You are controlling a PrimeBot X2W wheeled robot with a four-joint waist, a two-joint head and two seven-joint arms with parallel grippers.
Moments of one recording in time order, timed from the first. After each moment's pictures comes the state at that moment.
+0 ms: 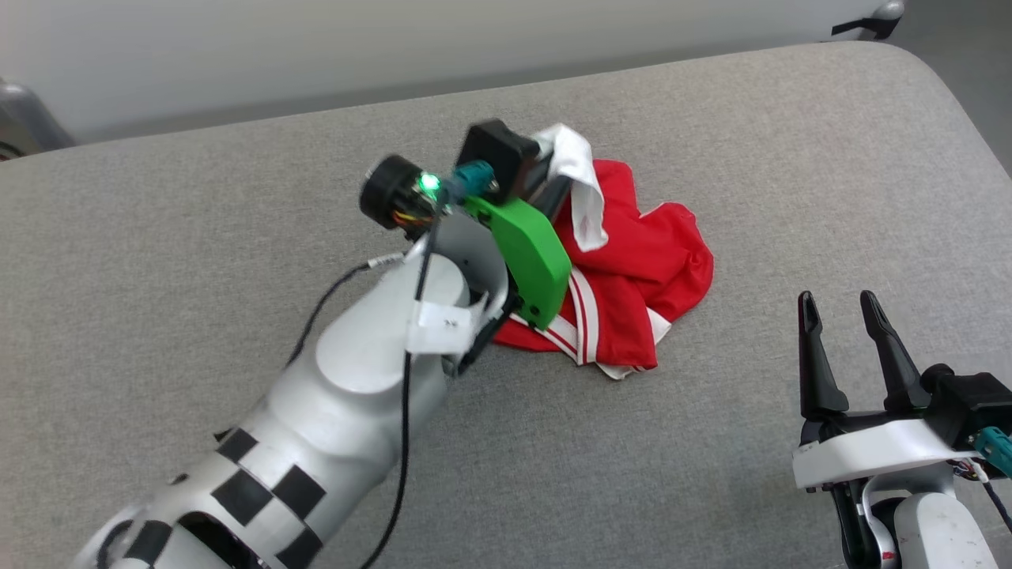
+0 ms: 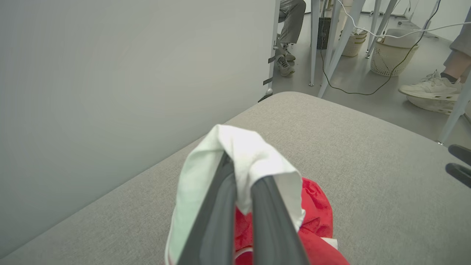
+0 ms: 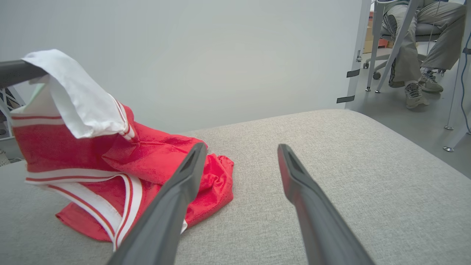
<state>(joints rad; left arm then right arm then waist) -0.93 0.15 -0.88 0.58 -0.66 -0.02 -0.09 -0.09 -0.05 -0.02 0.07 0.23 0.13 -0.25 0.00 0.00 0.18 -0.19</state>
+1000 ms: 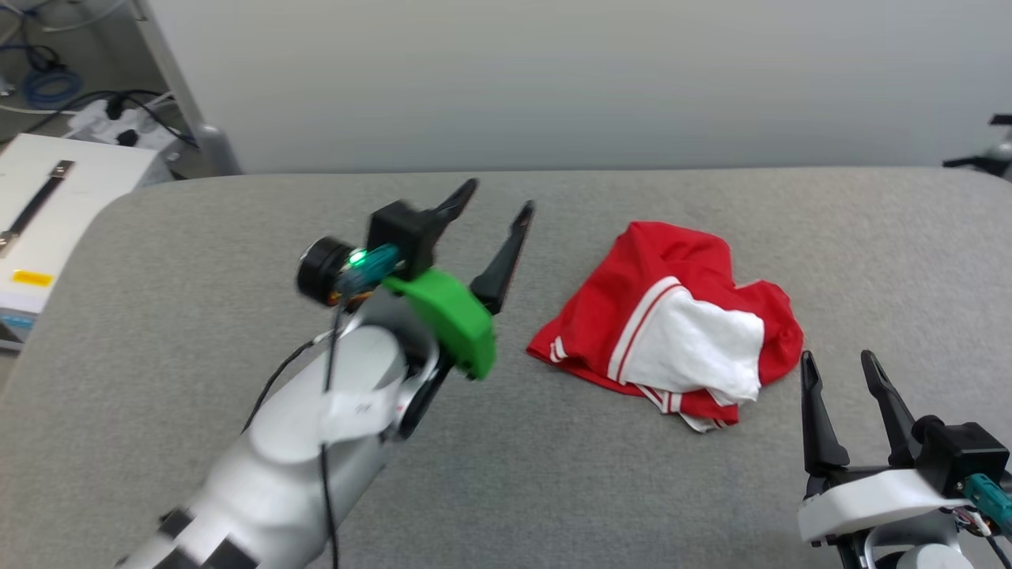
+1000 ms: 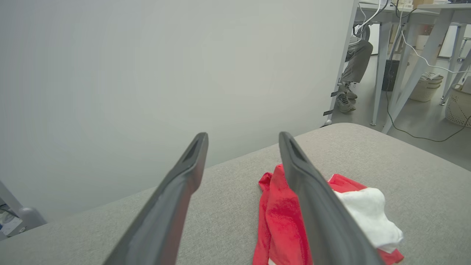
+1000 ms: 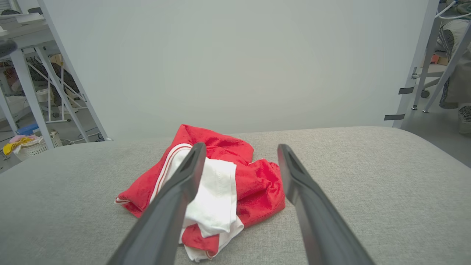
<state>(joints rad) -0.75 0.25 -0.85 0.52 -0.71 0.03 -0.26 0.00 -0.05 -0.04 0.09 0.17 0.13 -0.25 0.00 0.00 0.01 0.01</state>
